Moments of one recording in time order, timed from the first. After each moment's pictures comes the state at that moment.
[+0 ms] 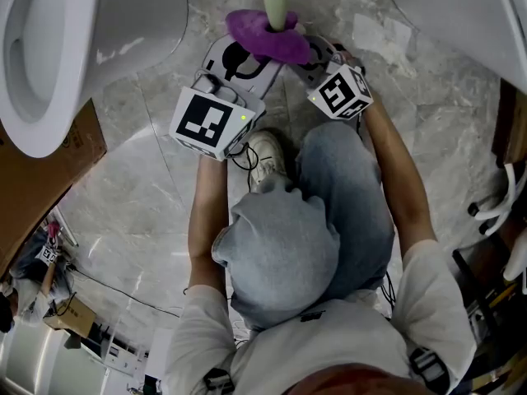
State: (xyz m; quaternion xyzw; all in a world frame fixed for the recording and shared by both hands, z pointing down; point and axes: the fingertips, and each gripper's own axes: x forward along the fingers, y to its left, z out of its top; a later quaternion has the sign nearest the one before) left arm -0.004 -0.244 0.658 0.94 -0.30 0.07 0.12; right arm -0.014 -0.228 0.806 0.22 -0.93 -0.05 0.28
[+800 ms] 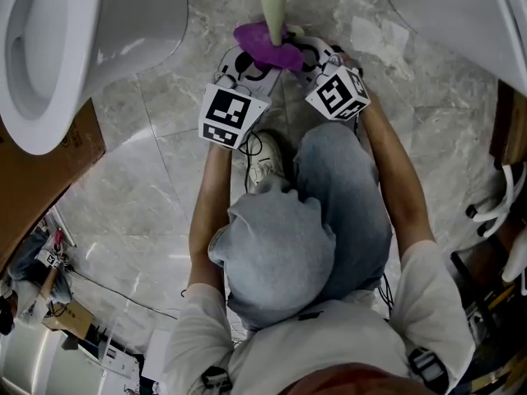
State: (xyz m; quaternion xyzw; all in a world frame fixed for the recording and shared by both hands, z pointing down) left arm -0.001 -0.231 0.742 0.93 -0.31 0.17 0.13; right arm -0.013 -0.226 0.807 0.22 -0.93 -0.05 0.28
